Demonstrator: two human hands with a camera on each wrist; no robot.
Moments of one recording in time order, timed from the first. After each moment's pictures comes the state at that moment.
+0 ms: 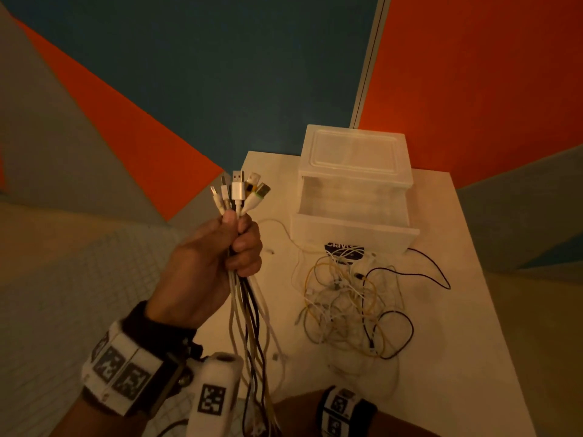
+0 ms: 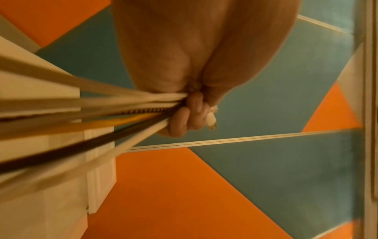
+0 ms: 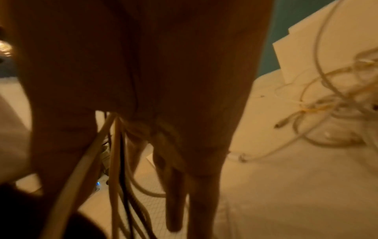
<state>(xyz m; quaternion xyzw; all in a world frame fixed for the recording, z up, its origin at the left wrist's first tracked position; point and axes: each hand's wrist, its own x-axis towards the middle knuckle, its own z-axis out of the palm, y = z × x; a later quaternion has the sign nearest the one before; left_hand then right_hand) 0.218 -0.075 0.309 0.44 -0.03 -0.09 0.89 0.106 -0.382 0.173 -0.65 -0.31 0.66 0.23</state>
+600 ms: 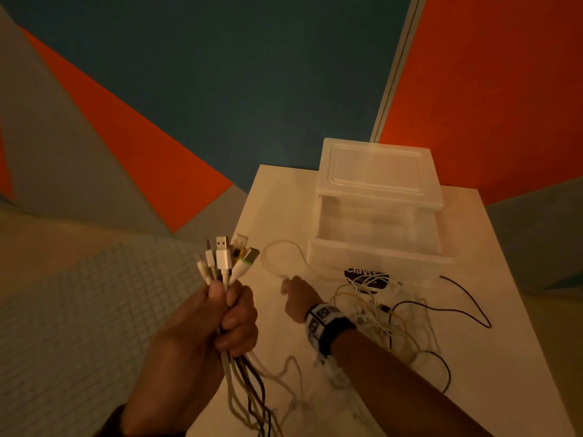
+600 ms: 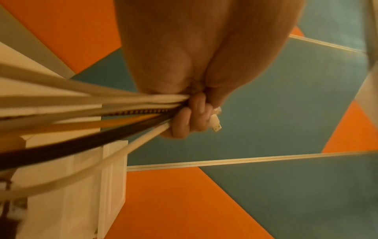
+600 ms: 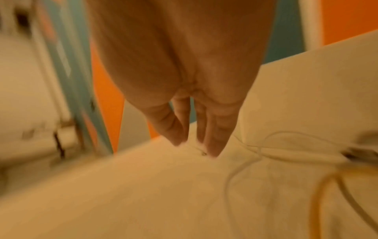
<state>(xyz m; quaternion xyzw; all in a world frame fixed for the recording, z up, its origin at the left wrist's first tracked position) 0.213 -0.035 0.265 0.35 -0.01 -0.08 0.93 0.371 -0.167 0.059 -0.91 -0.21 0.29 0.20</state>
